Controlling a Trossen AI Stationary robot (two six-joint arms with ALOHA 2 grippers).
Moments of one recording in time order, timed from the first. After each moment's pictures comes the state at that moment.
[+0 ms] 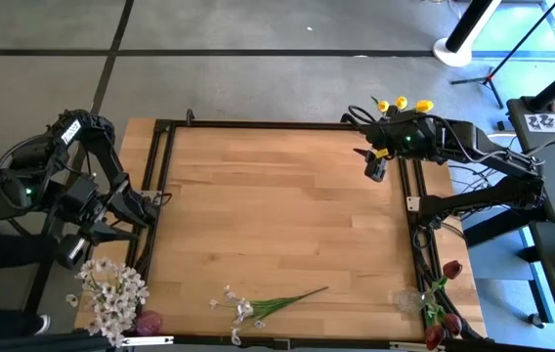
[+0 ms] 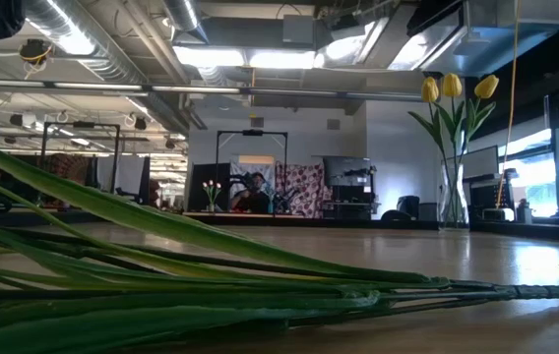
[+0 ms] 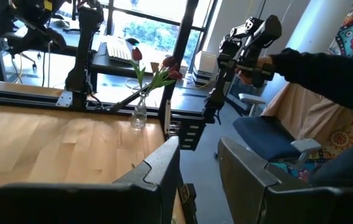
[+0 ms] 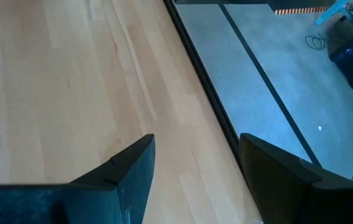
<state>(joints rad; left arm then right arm) -1.30 0.97 1.55 -0.91 -1.01 -0.59 -0.21 1.10 1.43 -1.04 0.29 -0.11</state>
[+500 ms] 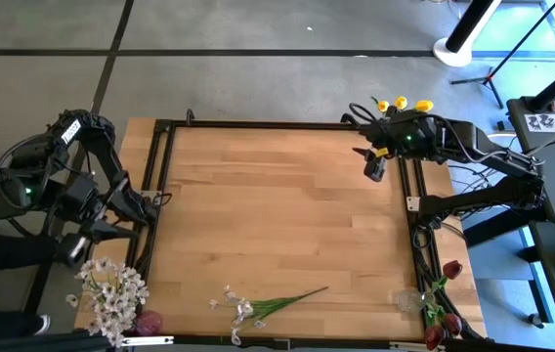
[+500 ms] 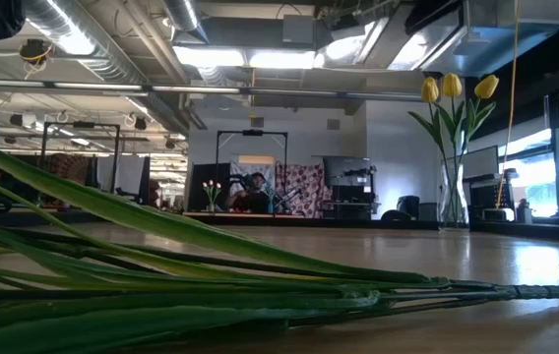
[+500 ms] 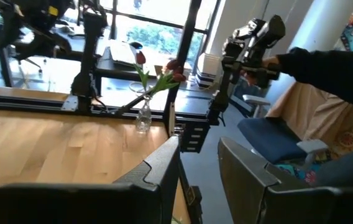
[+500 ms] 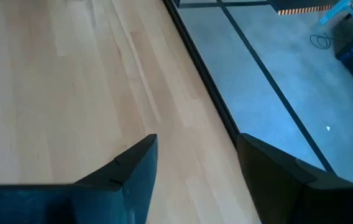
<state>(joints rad) -1.30 0.97 1.55 -0.90 -1.02 -0.56 -0.21 1.10 1.43 -1.03 0.28 -0.08</state>
